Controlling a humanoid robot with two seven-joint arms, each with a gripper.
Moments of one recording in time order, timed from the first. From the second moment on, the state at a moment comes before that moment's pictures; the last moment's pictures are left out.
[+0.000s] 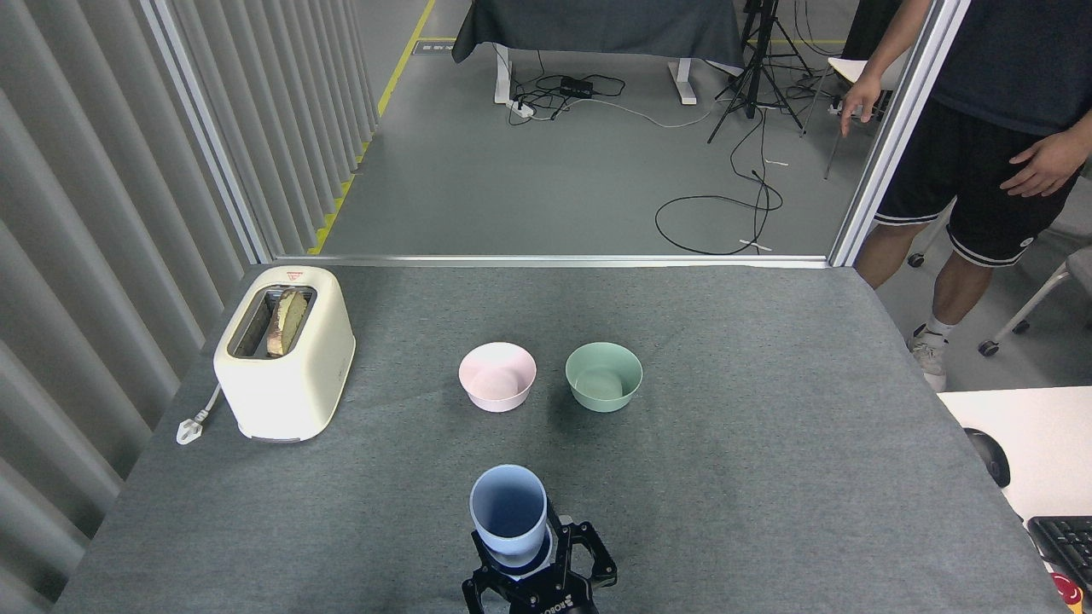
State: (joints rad) left arm 0.41 0.09 -0.15 -1.47 -1.36 0.17 0.52; right arm 0.09 0.22 0.50 -1.53 1.83 0.08 -0.01
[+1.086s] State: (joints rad) left arm 0.41 0.09 -0.14 -1.47 -1.36 0.16 0.52; right arm 0.09 0.23 0.47 -1.46 1.83 0.08 -0.04
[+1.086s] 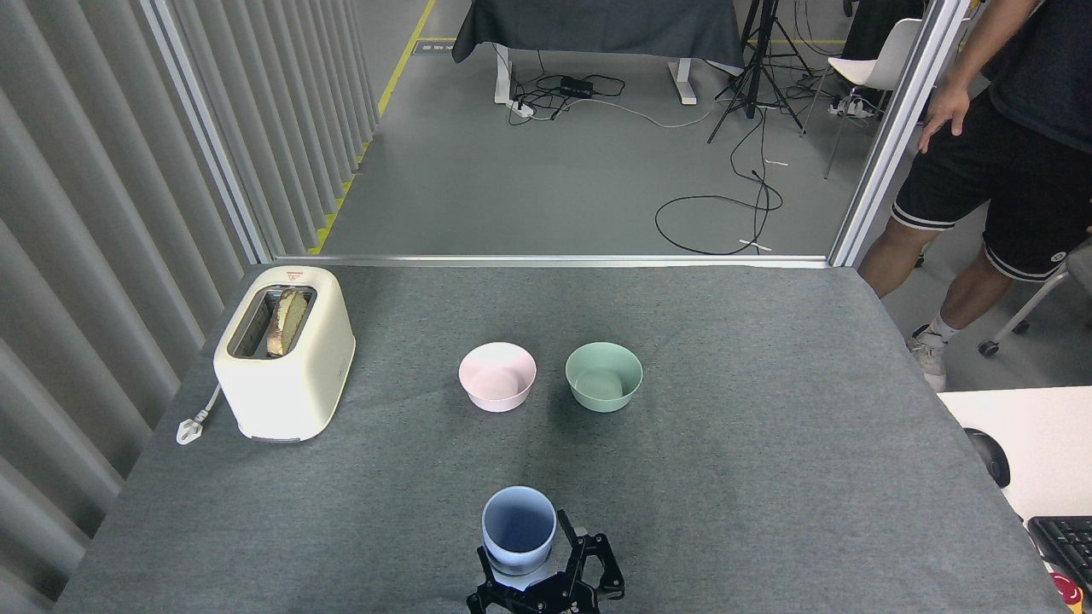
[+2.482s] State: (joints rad) left arm 0.41 0.11 -0.14 -1.54 -1.36 0.06 0.52; right arm 0.45 0.06 0.20 -1.60 1.49 0.07 -0.38
